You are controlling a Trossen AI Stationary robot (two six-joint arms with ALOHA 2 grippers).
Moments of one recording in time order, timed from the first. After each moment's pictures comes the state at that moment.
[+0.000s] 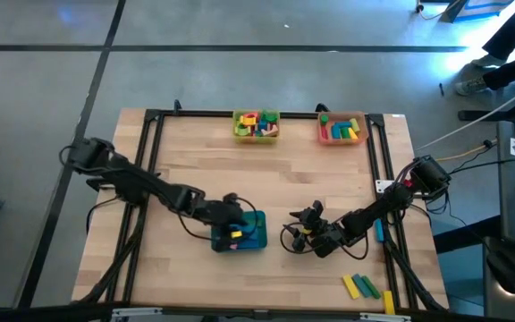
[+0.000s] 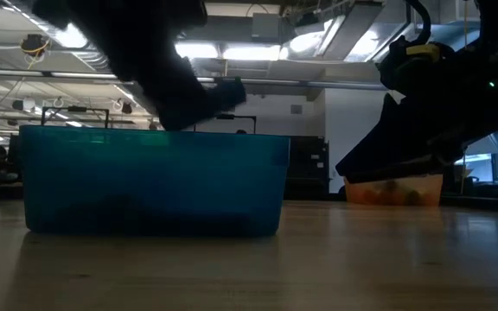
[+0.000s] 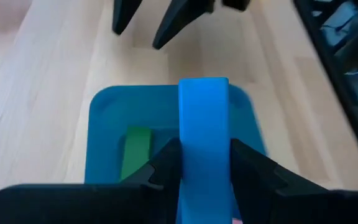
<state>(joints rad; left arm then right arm) -0.33 1.54 0.83 0.04 -0.12 -0.29 0.56 1.74 0.64 0.34 0.79 0.81</state>
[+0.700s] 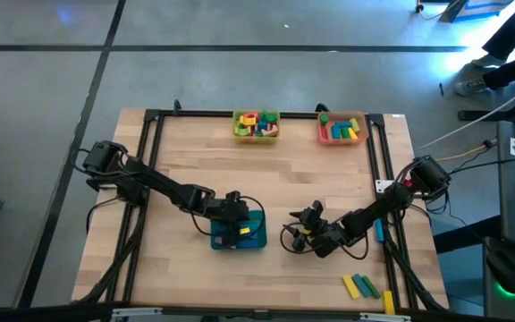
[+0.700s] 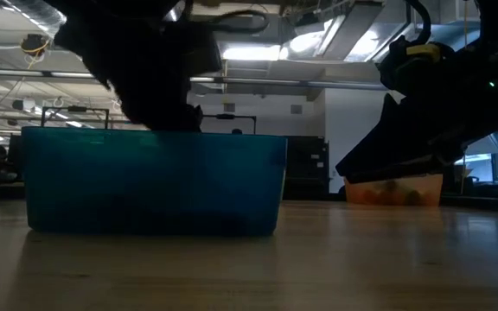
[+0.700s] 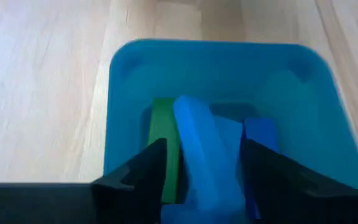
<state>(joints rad) -0.26 1.67 0.84 0.03 -0.10 -0.27 0.56 1.74 0.64 0.34 0.79 0.81</state>
